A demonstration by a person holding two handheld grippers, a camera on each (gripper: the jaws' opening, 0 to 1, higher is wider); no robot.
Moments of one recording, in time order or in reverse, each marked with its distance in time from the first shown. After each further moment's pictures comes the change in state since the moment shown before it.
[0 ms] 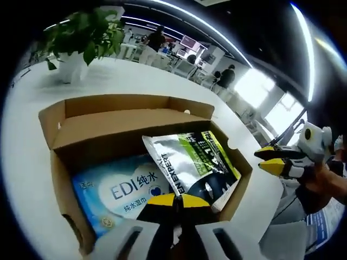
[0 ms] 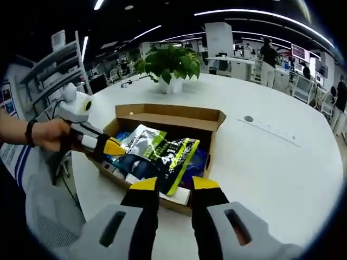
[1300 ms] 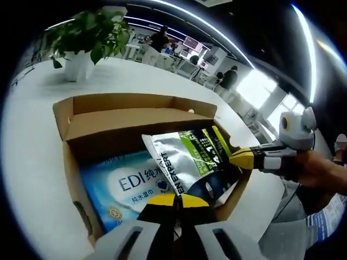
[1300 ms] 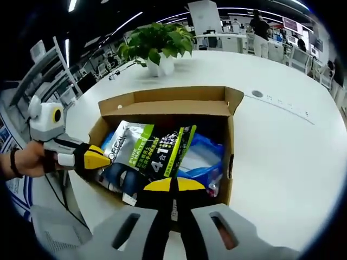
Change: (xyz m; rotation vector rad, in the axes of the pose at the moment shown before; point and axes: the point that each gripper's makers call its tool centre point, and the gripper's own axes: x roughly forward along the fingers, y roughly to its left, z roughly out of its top) left arm -0.013 0.004 -0.001 -0.010 -0.013 0.016; right arm 0.044 0.005 -0.008 0.146 0.127 -0.025
